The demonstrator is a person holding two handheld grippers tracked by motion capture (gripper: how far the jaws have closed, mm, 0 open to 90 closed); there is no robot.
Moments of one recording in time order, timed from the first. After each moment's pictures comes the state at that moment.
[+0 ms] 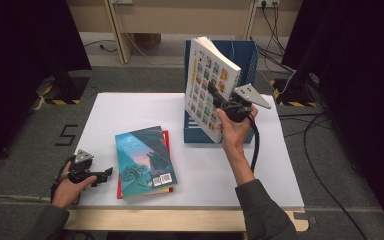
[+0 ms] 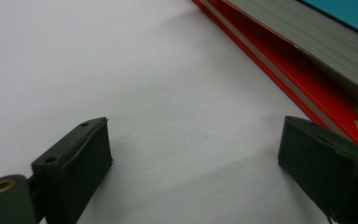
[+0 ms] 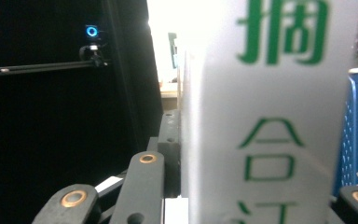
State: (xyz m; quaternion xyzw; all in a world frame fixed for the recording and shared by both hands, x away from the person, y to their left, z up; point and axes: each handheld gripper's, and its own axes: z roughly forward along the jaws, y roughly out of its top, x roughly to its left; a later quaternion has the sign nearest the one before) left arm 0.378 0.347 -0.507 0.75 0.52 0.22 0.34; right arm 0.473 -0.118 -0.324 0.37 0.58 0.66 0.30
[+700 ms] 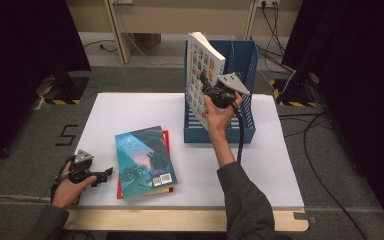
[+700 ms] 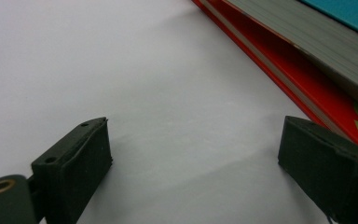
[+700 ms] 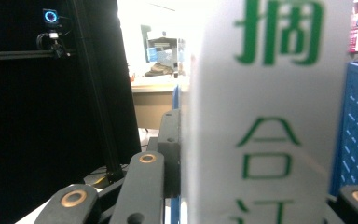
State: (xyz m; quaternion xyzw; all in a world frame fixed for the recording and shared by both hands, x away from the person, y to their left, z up) left arm 0.378 0.347 -0.507 0.75 0.52 0.22 0.34; right arm 0.529 -0.085 -0.336 0.40 0.57 0.63 0.34
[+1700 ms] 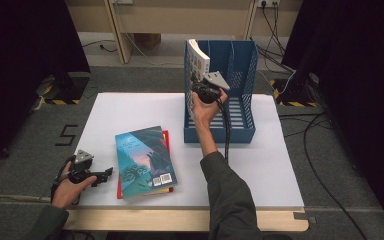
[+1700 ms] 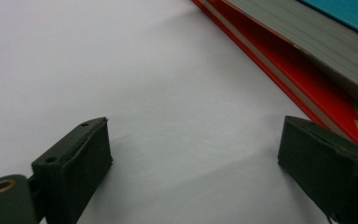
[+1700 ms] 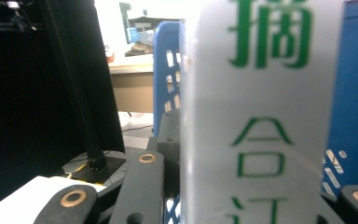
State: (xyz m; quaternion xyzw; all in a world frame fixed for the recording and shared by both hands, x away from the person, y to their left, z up) left arm 0.377 0.347 -0.507 0.75 0.52 0.23 0.34; right arm 0.578 -0.050 -0.371 0.44 0.58 0.59 0.34
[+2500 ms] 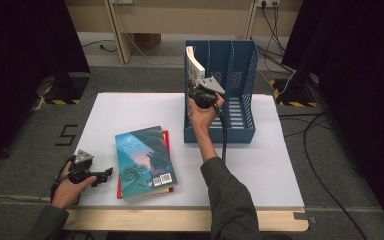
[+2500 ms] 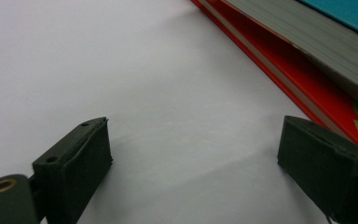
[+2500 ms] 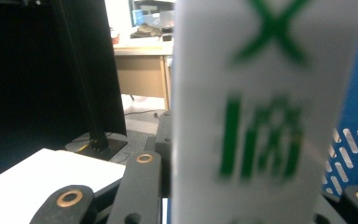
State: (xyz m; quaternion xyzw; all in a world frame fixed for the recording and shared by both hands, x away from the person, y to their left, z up) left arm 0.377 0.347 -0.507 0.75 0.52 0.23 0.34; right arm 0.569 -0.043 -0.385 0.43 0.62 0.57 0.34
